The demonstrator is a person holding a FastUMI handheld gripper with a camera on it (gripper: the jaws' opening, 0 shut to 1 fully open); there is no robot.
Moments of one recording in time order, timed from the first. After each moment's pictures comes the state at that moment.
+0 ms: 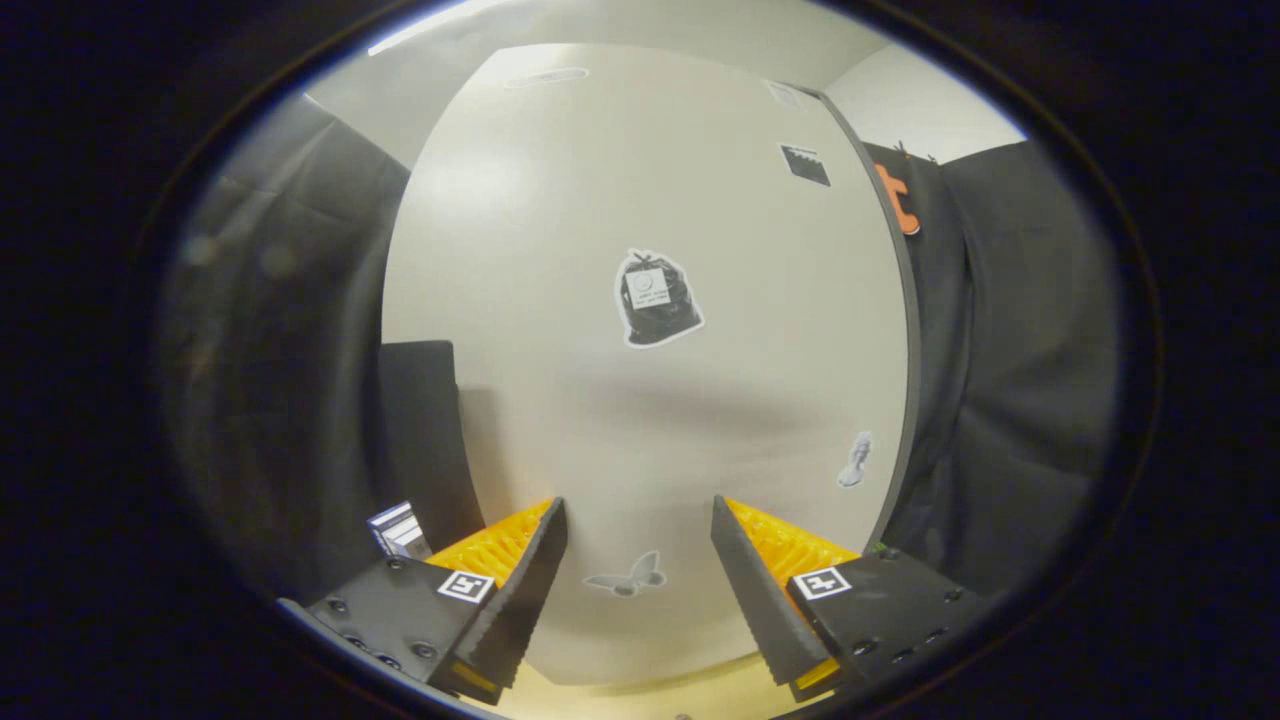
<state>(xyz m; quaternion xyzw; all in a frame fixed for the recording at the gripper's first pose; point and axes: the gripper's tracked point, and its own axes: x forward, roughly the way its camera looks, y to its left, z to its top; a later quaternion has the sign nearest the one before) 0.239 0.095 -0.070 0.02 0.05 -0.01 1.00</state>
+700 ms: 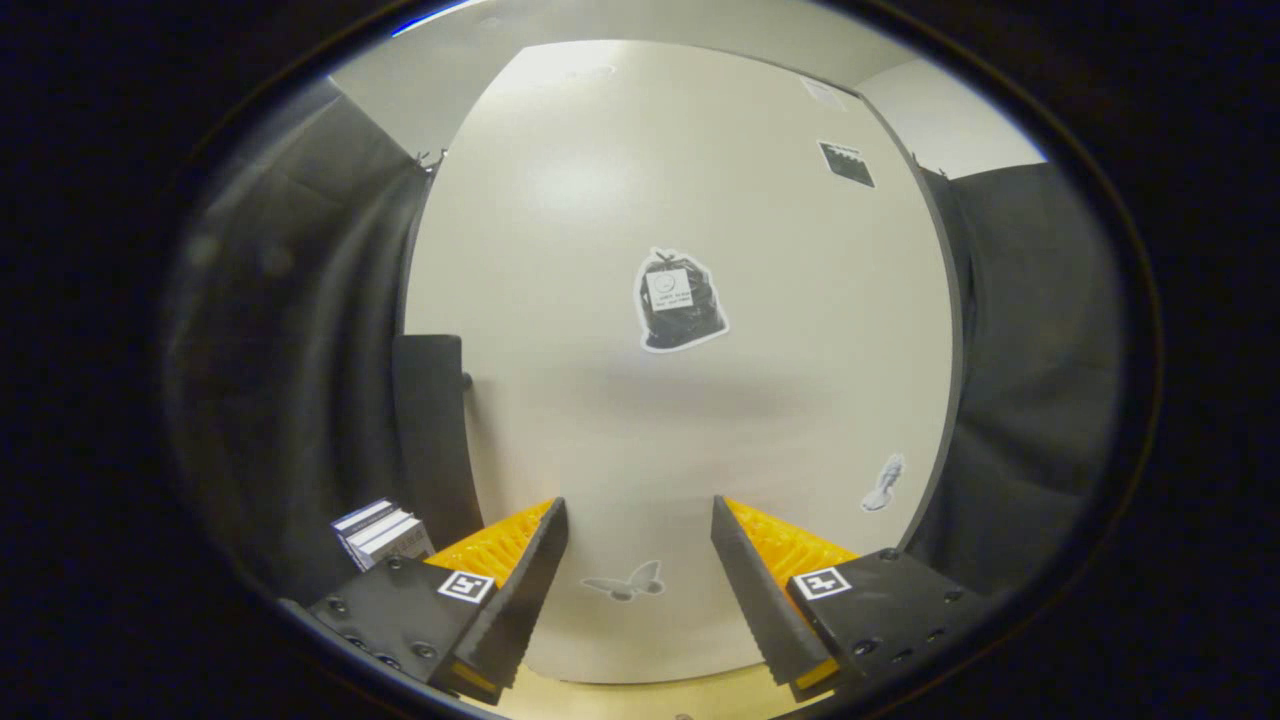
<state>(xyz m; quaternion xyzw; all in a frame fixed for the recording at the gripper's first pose) 0.234 0.100 -0.066 -0.01 0.05 -0.03 1.00</state>
